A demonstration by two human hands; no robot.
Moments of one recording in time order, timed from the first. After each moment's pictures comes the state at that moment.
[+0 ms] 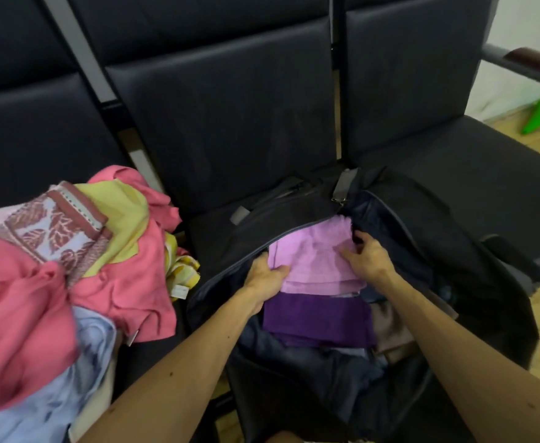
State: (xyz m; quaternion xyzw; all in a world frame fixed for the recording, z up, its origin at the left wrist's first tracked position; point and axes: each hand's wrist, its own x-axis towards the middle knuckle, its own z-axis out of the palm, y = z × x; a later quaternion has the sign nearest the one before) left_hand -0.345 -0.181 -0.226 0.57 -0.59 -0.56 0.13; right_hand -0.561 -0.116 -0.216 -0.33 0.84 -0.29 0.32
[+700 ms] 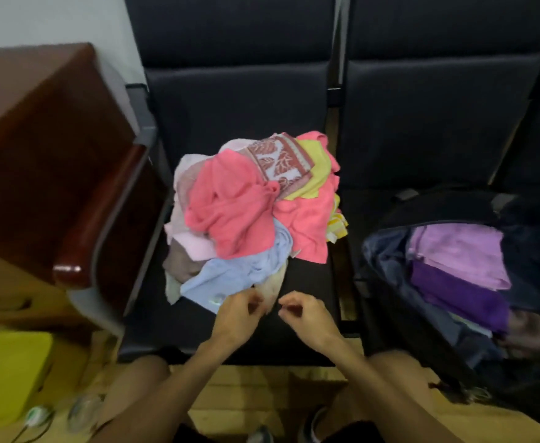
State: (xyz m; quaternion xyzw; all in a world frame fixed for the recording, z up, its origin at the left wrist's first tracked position) left_hand 0.019 -0.002 -0.197 0.68 -0.63 -0.32 0.19; right_hand -0.158 0.000 -0.191 -0.63 0.61 -0.20 0.44
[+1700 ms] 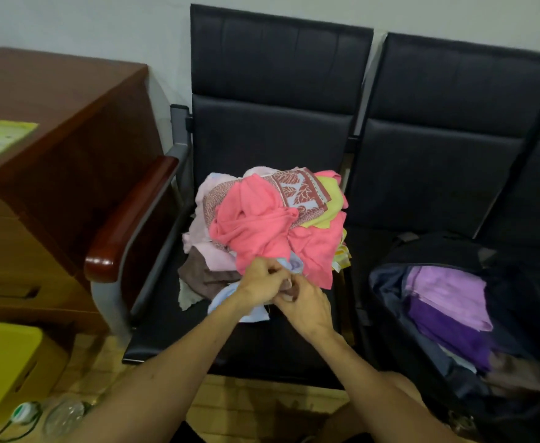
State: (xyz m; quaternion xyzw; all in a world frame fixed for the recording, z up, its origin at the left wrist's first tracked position) left_hand 0.021 -0.041 -0.098 0.62 -0.53 -0.48 0.33; right_hand -0.104 -0.016 -0.122 -0.67 0.65 -0.22 0.27
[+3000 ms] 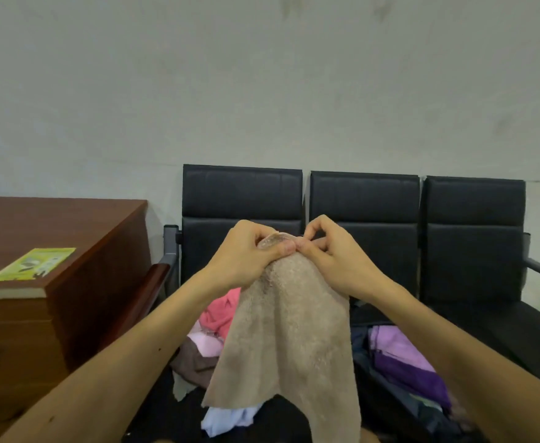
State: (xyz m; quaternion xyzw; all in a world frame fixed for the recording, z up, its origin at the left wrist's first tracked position) left_hand 0.049 0.076 0.179 0.39 -0.77 -0.28 0.43; right_hand -0.137 0.090 0.180 -0.75 0.46 -0.43 0.20
